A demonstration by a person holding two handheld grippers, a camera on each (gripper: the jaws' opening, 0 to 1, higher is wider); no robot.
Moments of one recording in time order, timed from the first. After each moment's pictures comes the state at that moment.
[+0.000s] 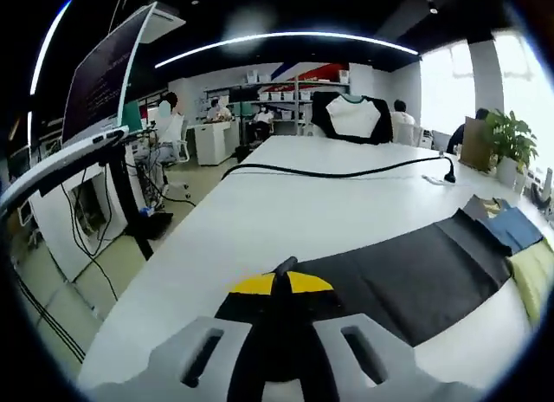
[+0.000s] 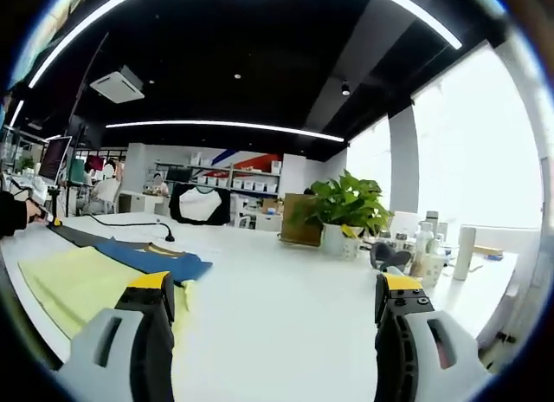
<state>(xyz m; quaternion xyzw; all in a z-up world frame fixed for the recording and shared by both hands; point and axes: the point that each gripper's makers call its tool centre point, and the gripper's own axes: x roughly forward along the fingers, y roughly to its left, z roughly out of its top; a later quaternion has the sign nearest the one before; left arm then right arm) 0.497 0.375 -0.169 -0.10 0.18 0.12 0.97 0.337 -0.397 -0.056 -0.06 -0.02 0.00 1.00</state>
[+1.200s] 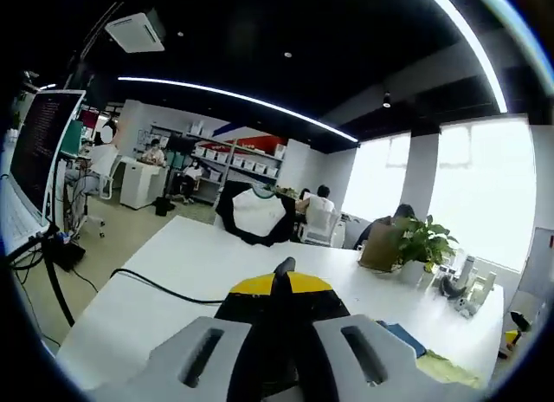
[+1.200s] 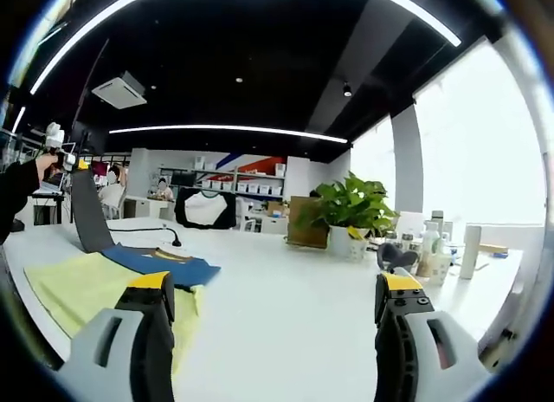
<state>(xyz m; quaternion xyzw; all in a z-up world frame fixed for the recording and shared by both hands) 0.527 0.200 0.065 -0.14 0.00 -0.09 0.99 0.335 -0.383 -0.051 -0.05 -0.03 0.02 1.00</state>
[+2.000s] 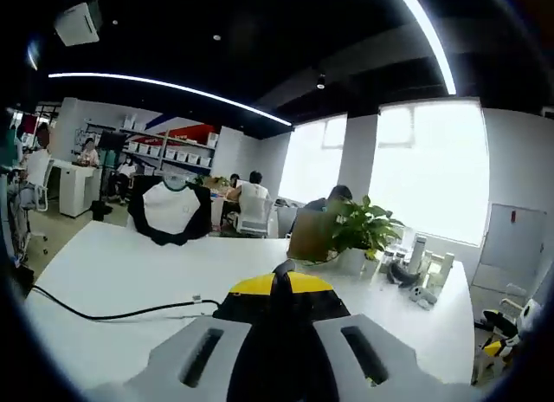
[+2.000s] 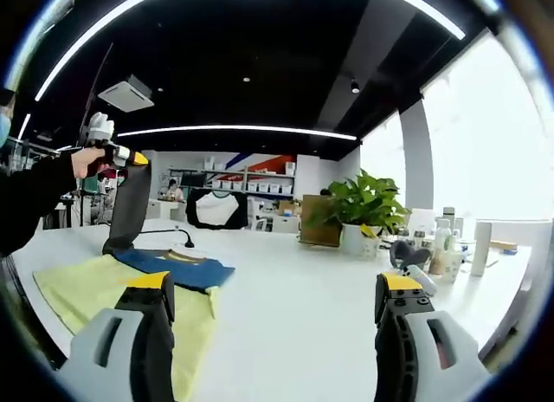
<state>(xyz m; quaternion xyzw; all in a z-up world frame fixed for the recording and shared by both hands) 0.585 -0.002 0.074 -0.10 0.03 -0.24 0.97 0.334 -0.367 -0.053 -0.05 -0.02 0.04 1.00</state>
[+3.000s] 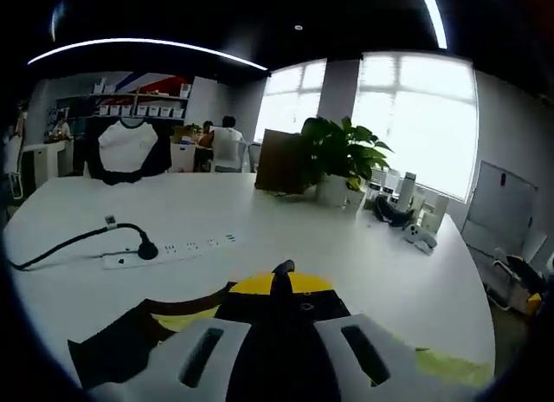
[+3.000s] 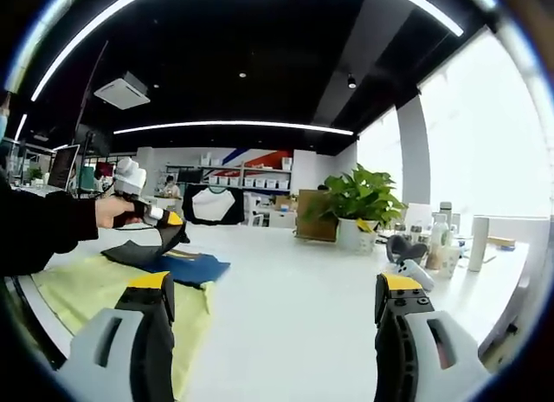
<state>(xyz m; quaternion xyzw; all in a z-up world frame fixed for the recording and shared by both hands) 0.609 -0.128 -0.091 -0.05 0.16 -0.30 0.94 0.333 -0.371 -0.056 -0.04 -0.01 0.03 1.00</state>
